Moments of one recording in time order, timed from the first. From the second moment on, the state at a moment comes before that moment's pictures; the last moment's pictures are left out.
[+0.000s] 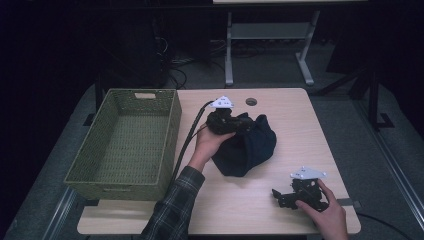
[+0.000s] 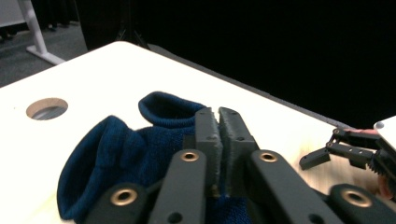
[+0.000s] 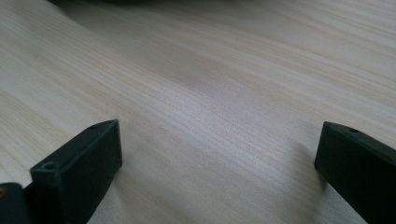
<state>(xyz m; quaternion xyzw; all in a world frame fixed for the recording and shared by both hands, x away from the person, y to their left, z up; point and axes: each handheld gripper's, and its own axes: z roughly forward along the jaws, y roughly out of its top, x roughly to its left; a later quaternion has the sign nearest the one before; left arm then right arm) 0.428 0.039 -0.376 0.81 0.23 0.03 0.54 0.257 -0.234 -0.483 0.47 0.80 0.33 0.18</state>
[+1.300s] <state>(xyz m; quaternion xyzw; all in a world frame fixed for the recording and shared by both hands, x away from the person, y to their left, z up) 0.360 0.084 -0.385 0.84 0.26 0.10 0.47 0.257 -0.234 -0.483 0.47 0.80 0.33 0.18</state>
